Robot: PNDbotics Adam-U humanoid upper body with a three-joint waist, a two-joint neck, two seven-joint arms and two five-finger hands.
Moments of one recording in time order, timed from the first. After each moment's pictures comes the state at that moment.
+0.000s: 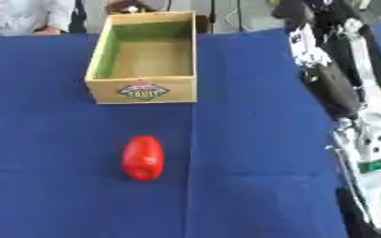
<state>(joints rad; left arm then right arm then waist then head) -0.16 0.21 0.29 -1.98 0.19 -0.44 -0.06 -0.49 -0.27 0.11 -1.98 0.08 -0.01 -0.06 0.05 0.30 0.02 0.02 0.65</state>
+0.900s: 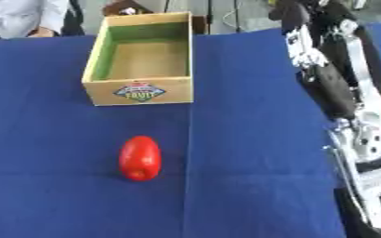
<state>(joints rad) -0.26 0.56 0.19 -1.98 -0.08 -0.37 -0.30 -0.49 -0.27 0.11 -1.98 0.08 -0.01 -0.05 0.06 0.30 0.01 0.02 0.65</state>
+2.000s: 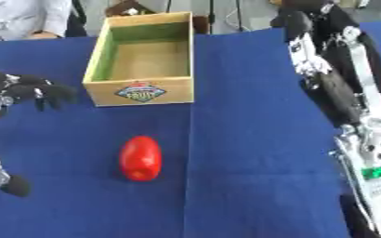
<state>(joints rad) -0.45 0.70 -0.12 -1.87 -0.42 -0.41 -0.64 -0.48 -0.27 0.12 -1.98 0.07 0.00 -0.03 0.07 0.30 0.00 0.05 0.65</state>
